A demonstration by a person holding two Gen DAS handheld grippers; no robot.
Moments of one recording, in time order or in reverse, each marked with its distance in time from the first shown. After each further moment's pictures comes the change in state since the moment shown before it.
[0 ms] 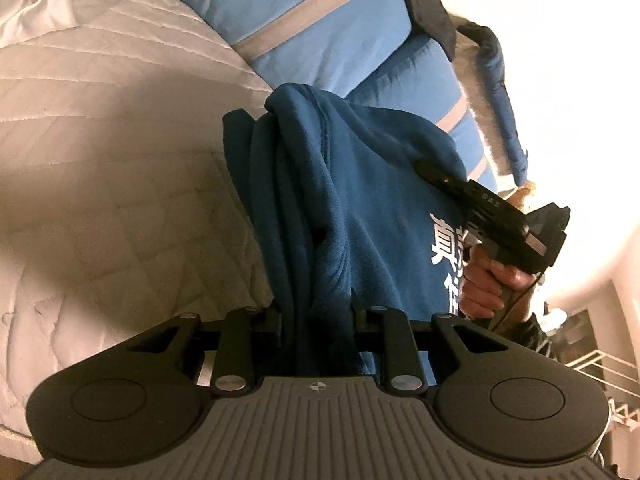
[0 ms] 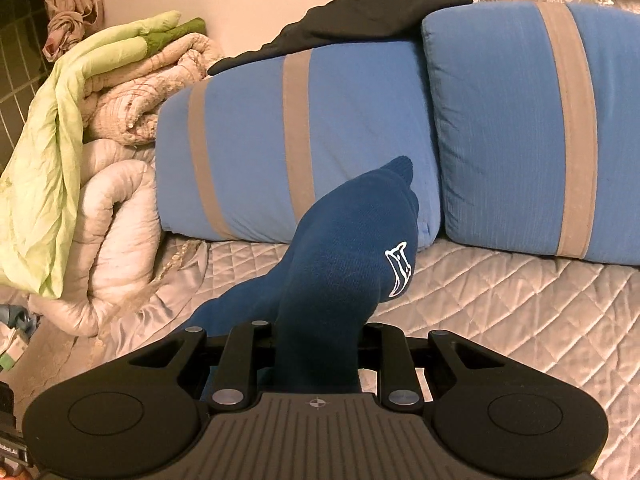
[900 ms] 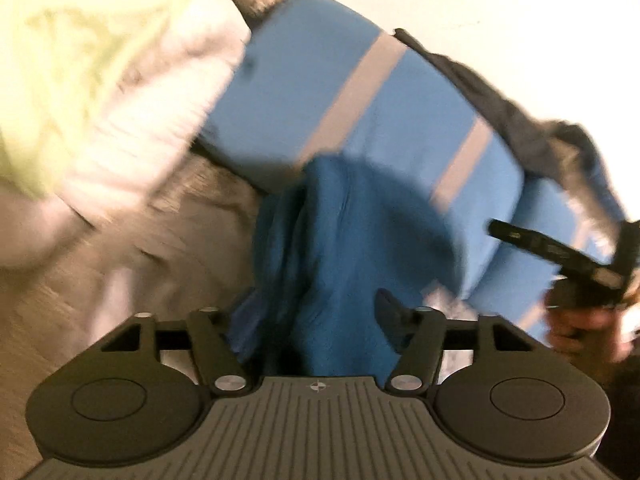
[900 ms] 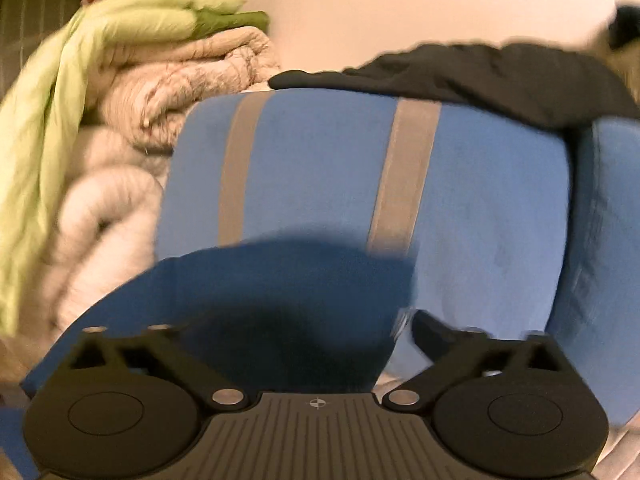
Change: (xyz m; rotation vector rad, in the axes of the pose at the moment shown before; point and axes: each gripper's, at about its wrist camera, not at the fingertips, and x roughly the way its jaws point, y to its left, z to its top) left arm -0.075 -0.004 0.120 0.193 -0.405 0.513; right arm 0.140 0.108 0.086 -0.293 -0.095 -0.078
